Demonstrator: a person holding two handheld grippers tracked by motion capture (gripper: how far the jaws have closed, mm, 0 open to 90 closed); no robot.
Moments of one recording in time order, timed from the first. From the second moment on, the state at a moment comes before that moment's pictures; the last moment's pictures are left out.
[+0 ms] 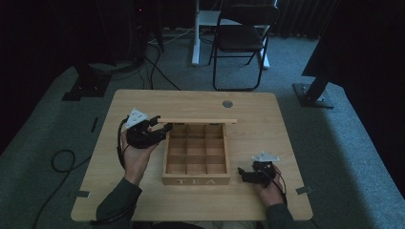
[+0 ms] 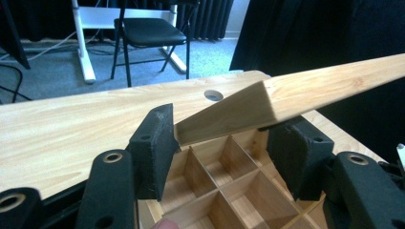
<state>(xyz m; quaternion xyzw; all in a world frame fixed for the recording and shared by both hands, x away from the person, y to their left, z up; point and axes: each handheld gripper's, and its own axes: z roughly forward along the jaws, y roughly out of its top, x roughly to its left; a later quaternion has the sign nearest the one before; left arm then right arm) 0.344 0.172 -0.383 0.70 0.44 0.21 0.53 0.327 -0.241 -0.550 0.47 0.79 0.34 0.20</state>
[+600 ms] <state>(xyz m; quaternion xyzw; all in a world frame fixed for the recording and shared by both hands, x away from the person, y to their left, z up) 0.329 0.171 -0.398 0.70 0.45 0.19 0.52 0.326 -0.241 -0.550 0.47 0.79 0.34 0.20</state>
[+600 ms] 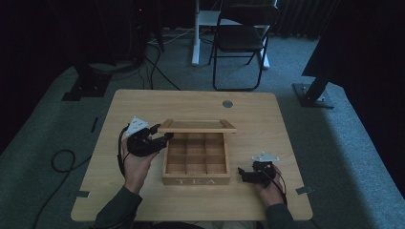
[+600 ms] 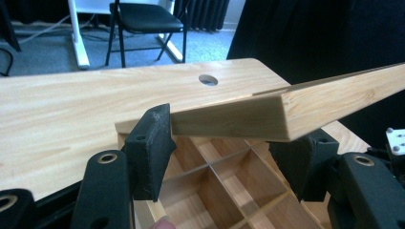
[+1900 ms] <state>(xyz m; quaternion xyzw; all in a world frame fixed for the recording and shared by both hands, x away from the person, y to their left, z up) 0.300 0.170 -0.445 0.71 0.45 0.18 0.51 0.326 -0.241 -0.550 0.47 0.79 0.34 0.20</state>
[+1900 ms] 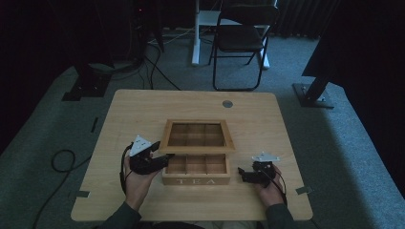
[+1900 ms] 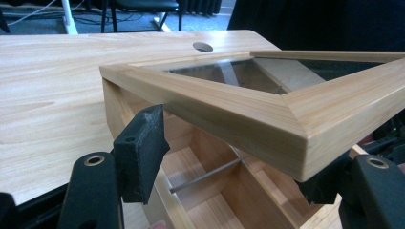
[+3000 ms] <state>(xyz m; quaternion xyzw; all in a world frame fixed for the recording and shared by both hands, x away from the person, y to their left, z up) 0.274 0.165 -0.481 0.73 0.45 0.19 0.48 0.326 -0.241 -0.550 0.47 0.79 0.34 0.20</state>
